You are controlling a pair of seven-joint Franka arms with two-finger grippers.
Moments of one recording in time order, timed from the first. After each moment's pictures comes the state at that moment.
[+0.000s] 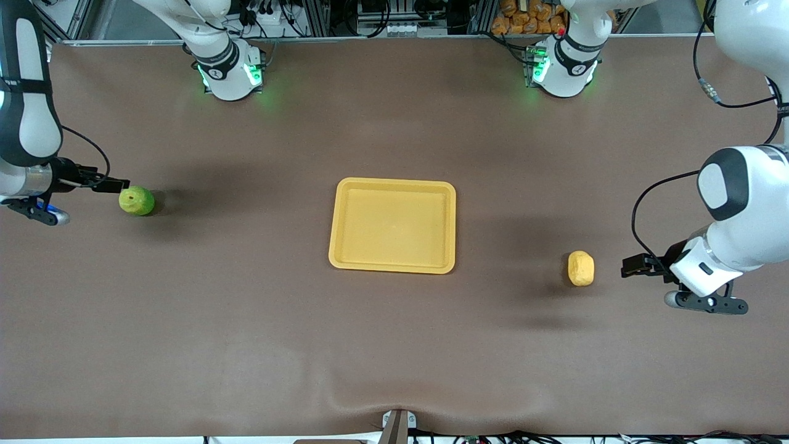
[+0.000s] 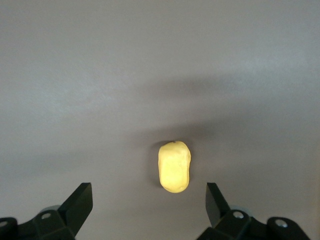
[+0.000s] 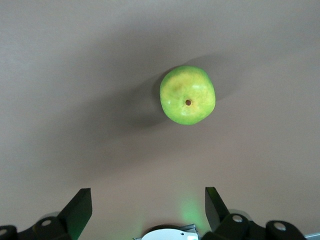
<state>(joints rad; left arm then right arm) 0.09 0.45 -0.10 -1.59 -0.01 2.08 0.13 -0.25 0.18 -0.11 -2.01 0.02 1.74 0.04</state>
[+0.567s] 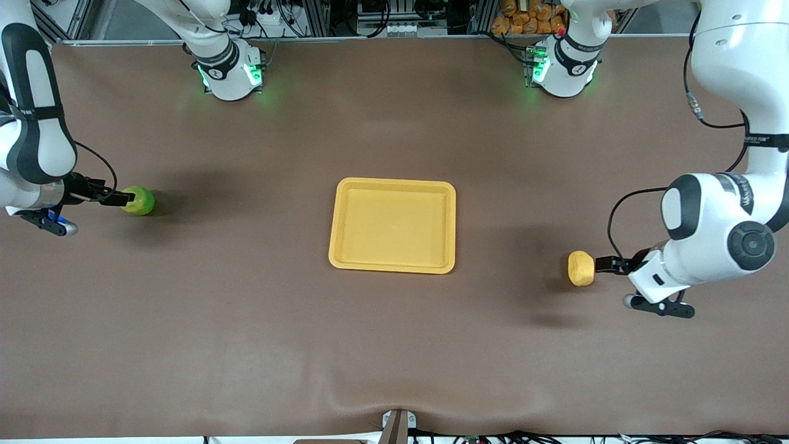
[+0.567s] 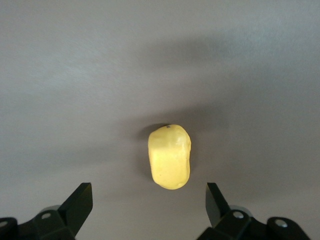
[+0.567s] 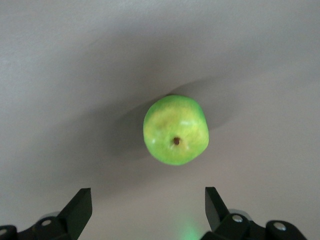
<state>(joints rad) 0.05 0.56 -0.11 -1.59 0.04 2.06 0.13 -0.29 0.28 -0.11 -2.03 0.01 1.90 0.04</state>
